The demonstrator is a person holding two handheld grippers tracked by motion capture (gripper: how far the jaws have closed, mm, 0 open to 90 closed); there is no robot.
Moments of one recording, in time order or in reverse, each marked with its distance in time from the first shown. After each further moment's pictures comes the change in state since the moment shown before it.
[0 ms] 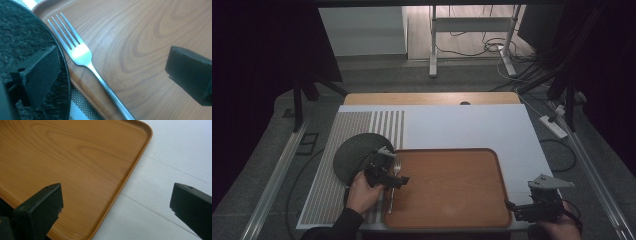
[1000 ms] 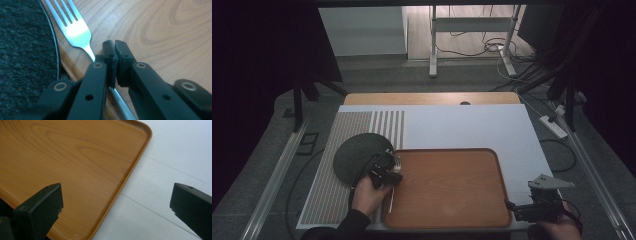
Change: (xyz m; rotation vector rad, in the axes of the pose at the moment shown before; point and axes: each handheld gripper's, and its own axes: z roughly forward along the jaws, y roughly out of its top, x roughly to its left) left arm -0.005 0.003 0.017 0.169 0.028 -0.109; right arm 0.000 0.000 0.000 -0.002 -0.002 -0.003
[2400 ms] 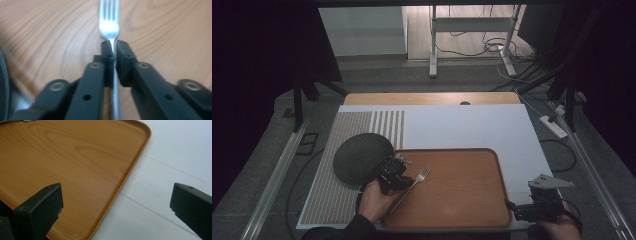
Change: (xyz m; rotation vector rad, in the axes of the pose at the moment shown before) left arm -0.044 0.008 -0.002 -0.039 -0.040 0.132; right arm 0.000 0.000 0.001 0.003 -0.006 0.005
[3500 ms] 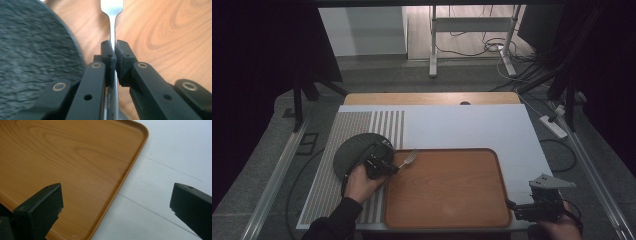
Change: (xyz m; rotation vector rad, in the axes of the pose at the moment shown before) left arm 0.052 0.001 -0.018 0.062 0.056 -0.026; right arm -0.001 0.000 -0.001 -0.008 -0.008 0.012
